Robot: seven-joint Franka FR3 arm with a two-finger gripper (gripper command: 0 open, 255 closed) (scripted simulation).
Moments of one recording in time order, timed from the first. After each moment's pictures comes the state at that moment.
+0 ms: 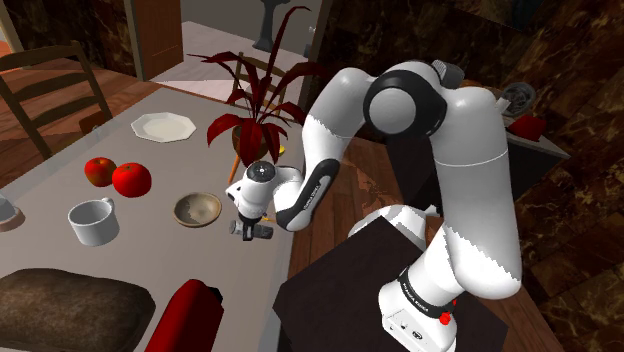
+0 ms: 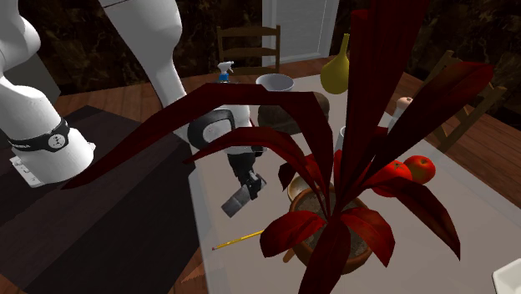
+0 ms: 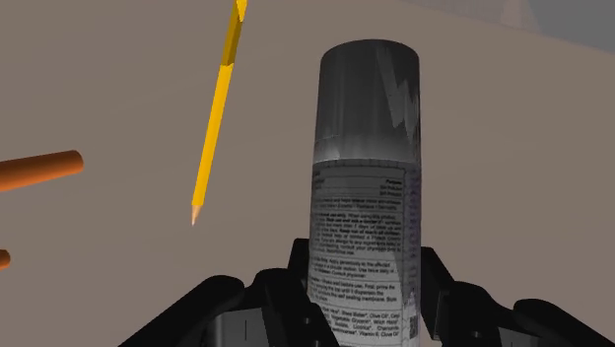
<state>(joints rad) 0.37 0.69 -0.05 -2.20 -0.84 2.99 0.13</state>
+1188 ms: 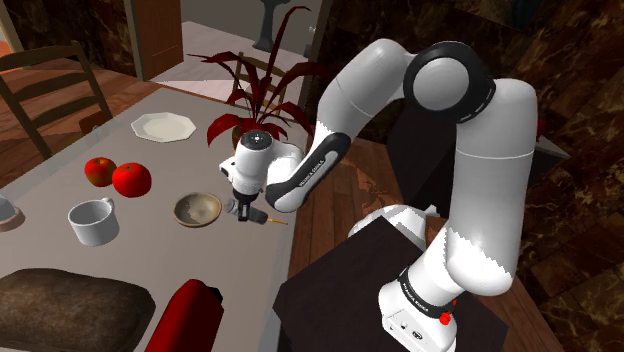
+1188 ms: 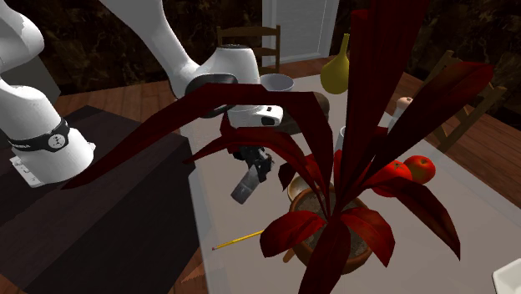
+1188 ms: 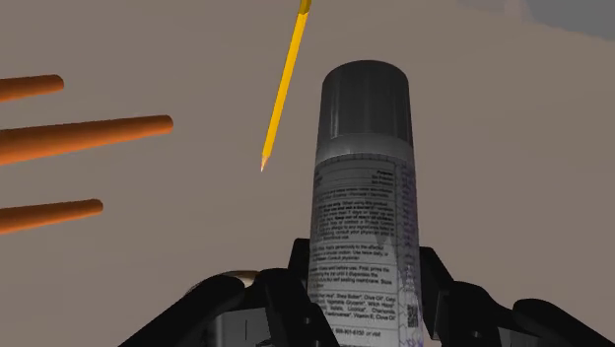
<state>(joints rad) 0.23 0.51 0.13 -2.22 -0.68 2.81 -0.05</state>
